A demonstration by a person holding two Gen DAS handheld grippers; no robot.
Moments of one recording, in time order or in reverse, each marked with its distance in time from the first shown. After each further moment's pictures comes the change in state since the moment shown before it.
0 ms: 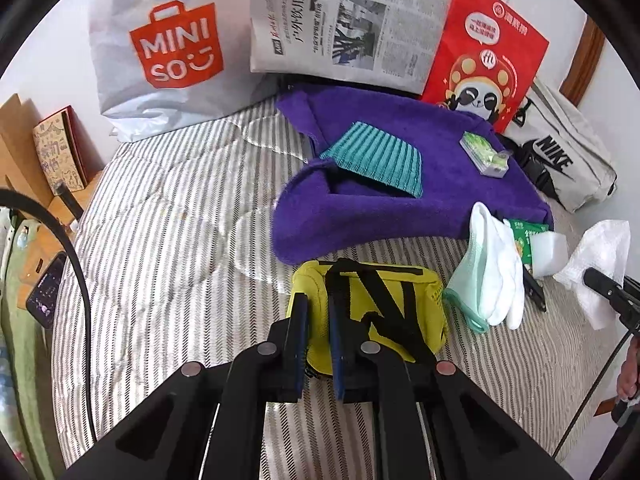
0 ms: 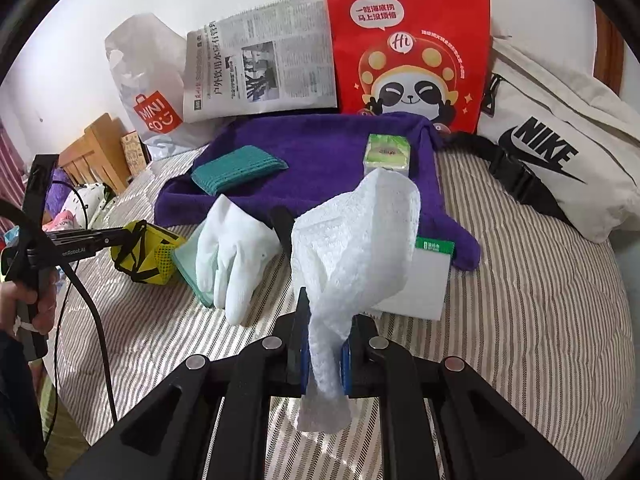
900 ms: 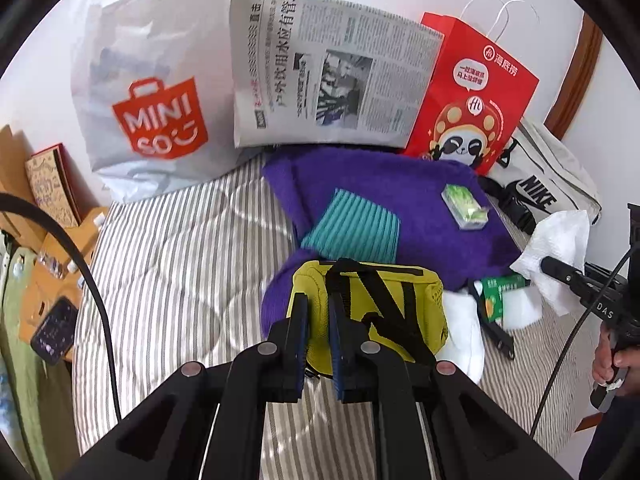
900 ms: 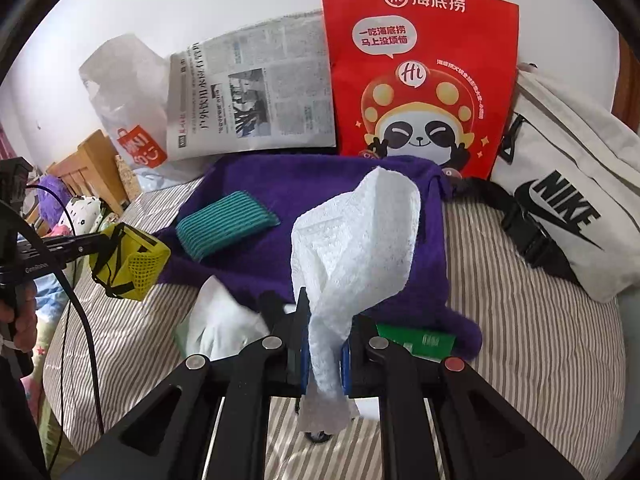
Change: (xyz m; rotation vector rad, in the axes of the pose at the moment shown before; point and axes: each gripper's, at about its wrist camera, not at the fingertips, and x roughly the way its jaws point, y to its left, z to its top) left arm -0.027 -0.008 0.056 0.009 -0.072 -0.039; right arm 0.030 -0.007 0.077 -0.006 -0.013 0.003
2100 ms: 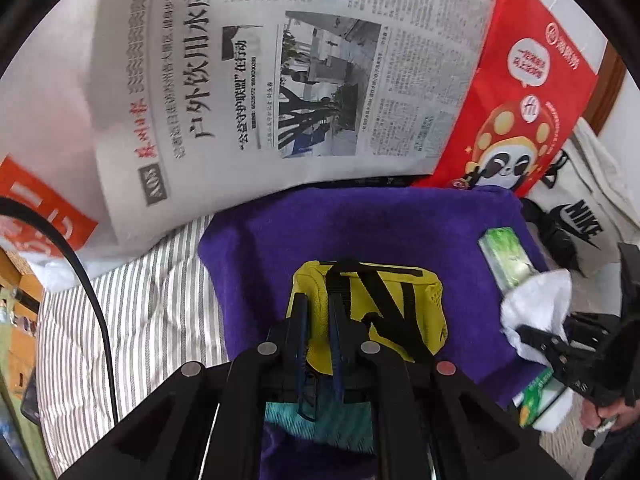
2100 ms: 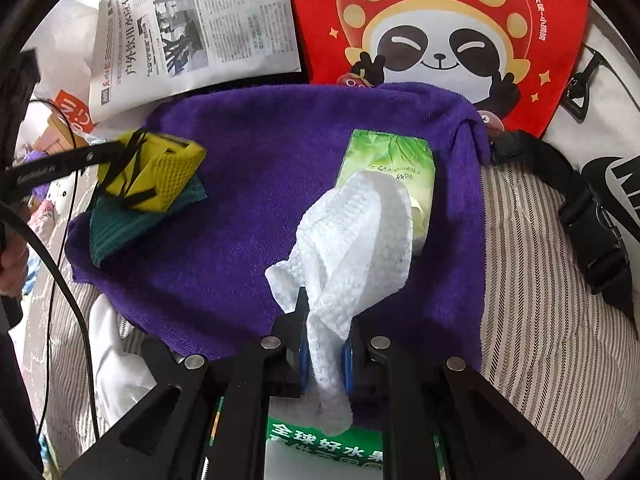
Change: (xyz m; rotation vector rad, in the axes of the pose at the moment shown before) left arm 0.124 -0.028 0.096 0.046 0.059 0.019; right arm 0.125 -0.035 0.014 -0.010 0.226 0.022
